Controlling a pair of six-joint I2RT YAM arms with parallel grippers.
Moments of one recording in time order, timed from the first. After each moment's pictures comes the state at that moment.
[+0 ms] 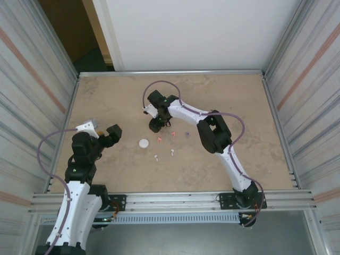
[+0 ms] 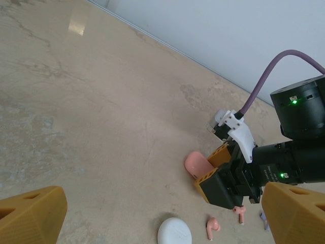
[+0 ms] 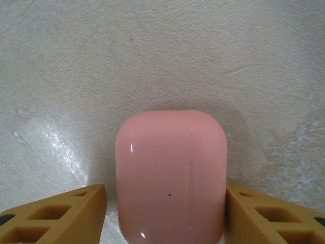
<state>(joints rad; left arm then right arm) -0.03 0.54 0.43 -0.27 0.18 -0.51 0.75 2.41 2.02 -0.84 -0.09 -0.19</state>
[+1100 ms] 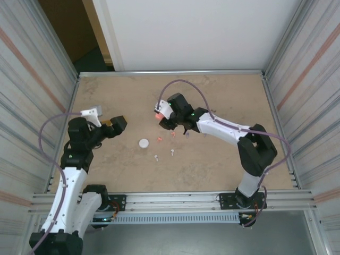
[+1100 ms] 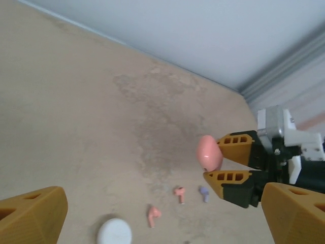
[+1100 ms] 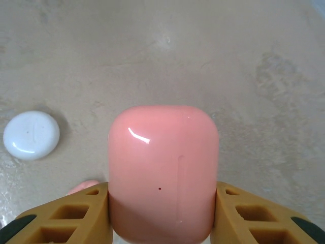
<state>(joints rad) -0.03 0.74 0.68 -0.30 0.49 -0.46 0.76 1.72 1.27 -0.28 -0.03 -0.33</state>
